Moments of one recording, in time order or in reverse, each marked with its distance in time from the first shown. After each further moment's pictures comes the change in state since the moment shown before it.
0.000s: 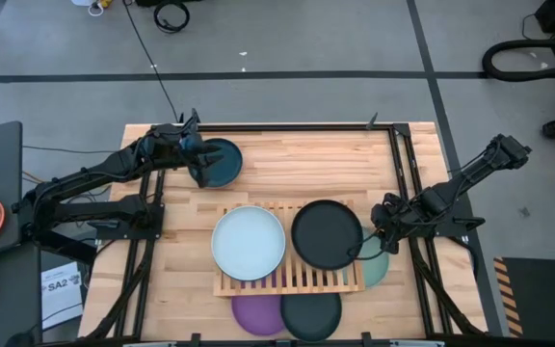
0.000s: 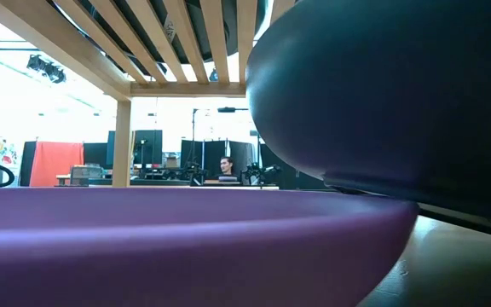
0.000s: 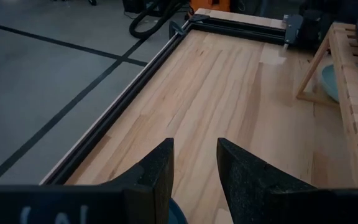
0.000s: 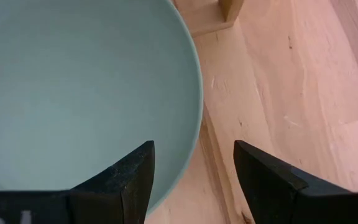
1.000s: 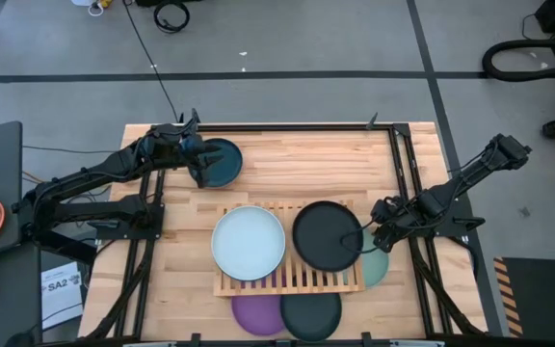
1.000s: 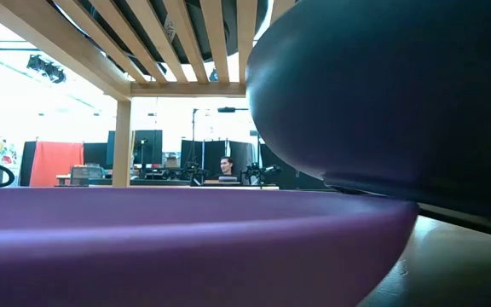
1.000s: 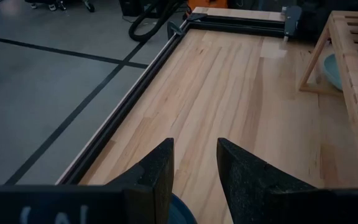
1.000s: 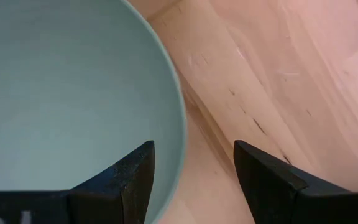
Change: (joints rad) left arm 0.000 0.000 0.000 0.000 0.000 0.069; right arm 0.000 0.060 0.000 -0.016 -0.019 0.336
